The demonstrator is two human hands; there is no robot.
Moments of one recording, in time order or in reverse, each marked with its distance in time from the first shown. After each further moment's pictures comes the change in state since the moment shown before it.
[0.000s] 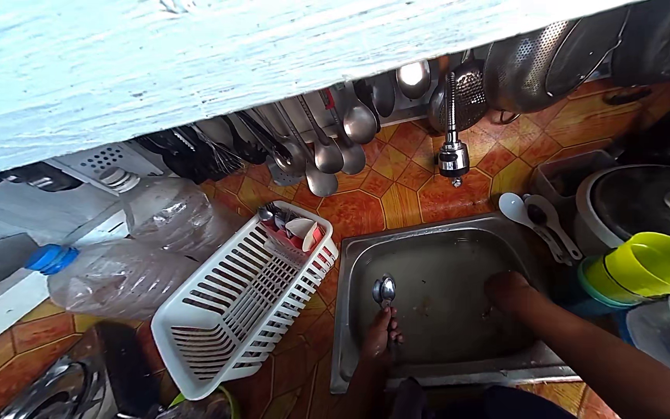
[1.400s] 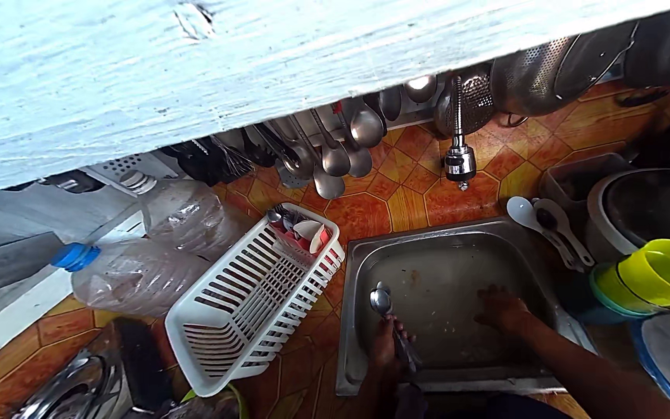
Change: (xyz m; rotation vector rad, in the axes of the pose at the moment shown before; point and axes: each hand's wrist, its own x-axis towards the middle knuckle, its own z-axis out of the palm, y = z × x) left_hand -0.013 -0.005 0.014 -0.053 0.137 0.116; right_hand 0.049 -0.005 0.044 0.430 0.180 -0.044
